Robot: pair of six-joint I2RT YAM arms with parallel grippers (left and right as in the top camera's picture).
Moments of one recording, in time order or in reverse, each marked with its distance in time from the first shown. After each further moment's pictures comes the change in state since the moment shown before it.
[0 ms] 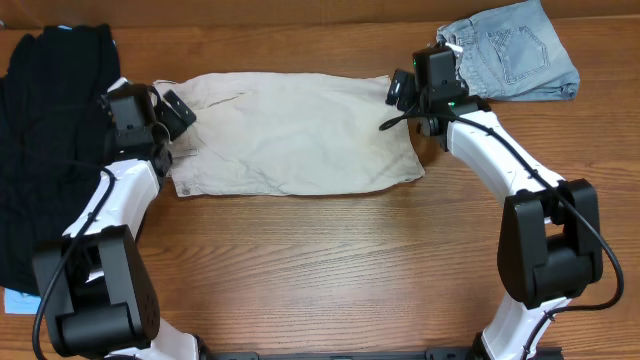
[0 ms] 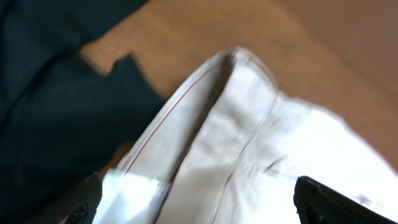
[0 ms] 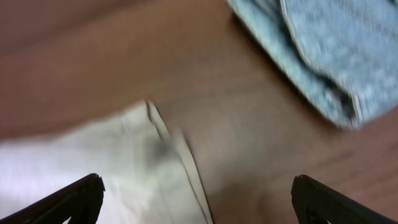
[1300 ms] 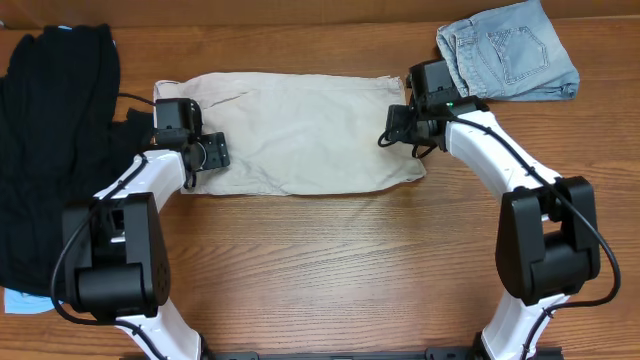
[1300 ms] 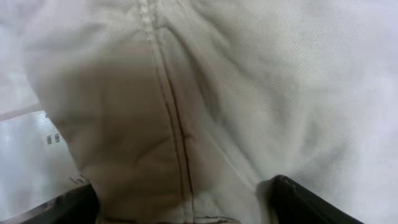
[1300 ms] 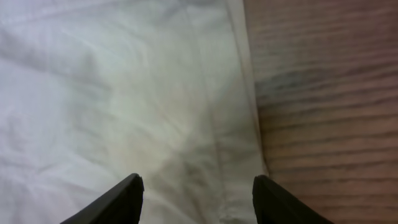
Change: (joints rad) left arm -0.119 0.163 0.029 -0.175 0.071 0.400; right arm 0.001 0.024 0.000 -0.229 -0.304 -0.108
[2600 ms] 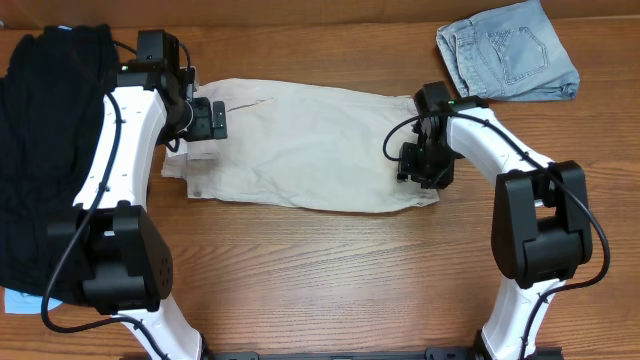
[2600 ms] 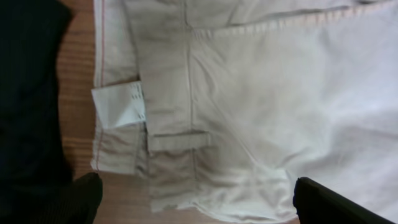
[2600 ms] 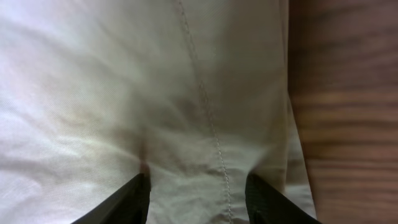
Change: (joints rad) left arm -0.012 0.028 0.607 -0.852 0.053 0.055; right arm -0.047 0.086 0.017 -0.416 -0.073 0.006
